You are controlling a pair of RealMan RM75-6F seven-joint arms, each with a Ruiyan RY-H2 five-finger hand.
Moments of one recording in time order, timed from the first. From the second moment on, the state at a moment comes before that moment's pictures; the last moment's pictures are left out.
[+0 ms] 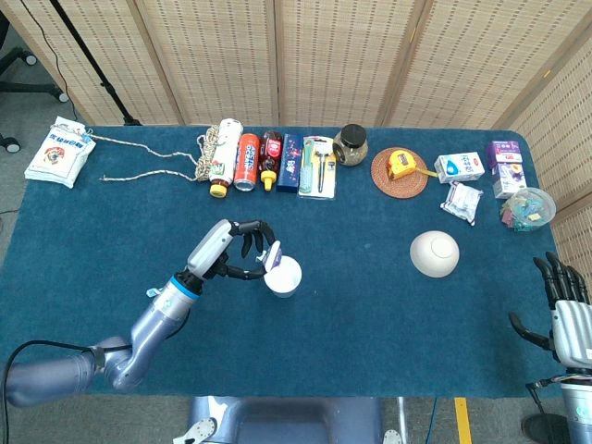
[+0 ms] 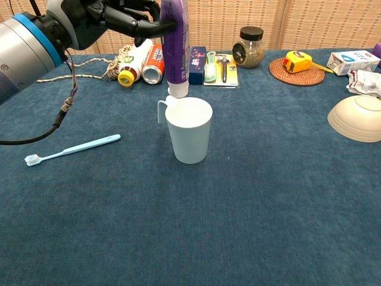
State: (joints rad) left arm -0.82 -1.59 -0.17 -1.42 1.50 1.25 -0.75; right arm 0.07 -1.21 0.11 -1.42 -1.47 1.51 0.29
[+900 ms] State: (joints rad) left arm -0.81 -1.79 -0.14 -1.19 1.52 1.20 -0.84; right arm 0.07 -1.22 0.11 -1.41 -1.46 1.49 0.29
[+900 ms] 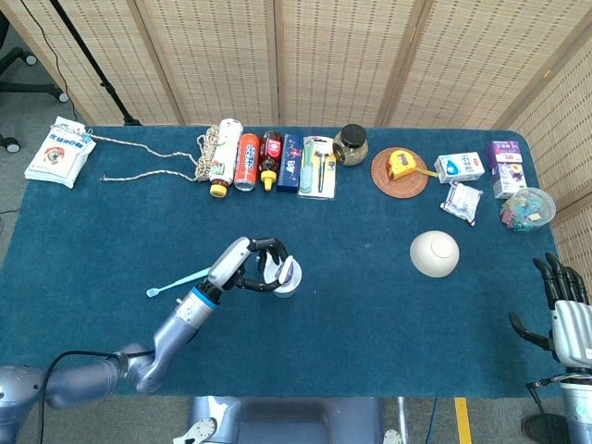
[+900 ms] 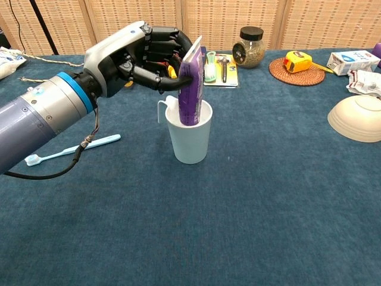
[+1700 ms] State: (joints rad) left arm -0.81 -1.87 -0.11 -1.04 1.56 1.20 -0.91; right arm 0.07 -1.22 0.11 -1.39 -1.46 1.48 0.29
